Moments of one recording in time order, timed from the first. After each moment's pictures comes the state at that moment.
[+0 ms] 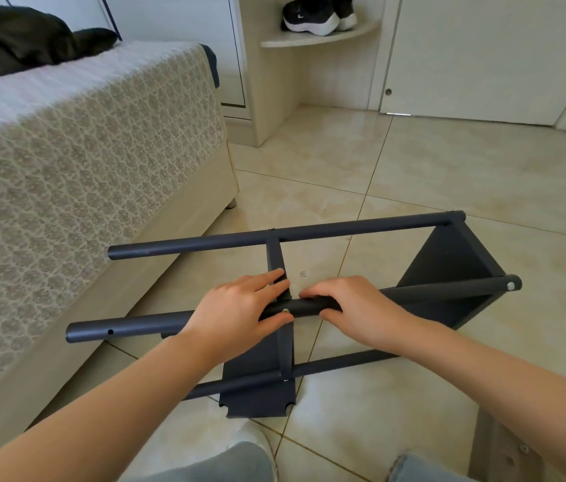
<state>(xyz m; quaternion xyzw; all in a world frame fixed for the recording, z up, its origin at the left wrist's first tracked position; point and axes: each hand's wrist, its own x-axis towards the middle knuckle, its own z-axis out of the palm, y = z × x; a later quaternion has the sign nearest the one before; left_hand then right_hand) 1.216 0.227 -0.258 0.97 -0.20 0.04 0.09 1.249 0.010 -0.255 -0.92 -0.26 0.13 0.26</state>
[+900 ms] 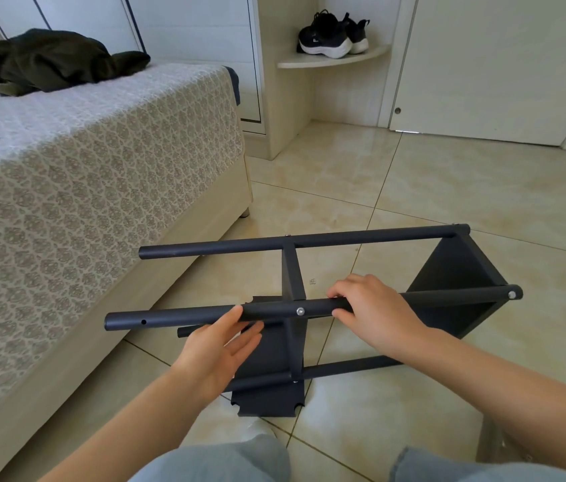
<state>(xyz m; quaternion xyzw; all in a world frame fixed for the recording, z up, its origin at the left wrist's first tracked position) 1.161 0.247 -0.268 0.44 0.33 -0.07 0.83 1.229 0.012 -0.240 -0.96 -0.23 0.03 0.14</state>
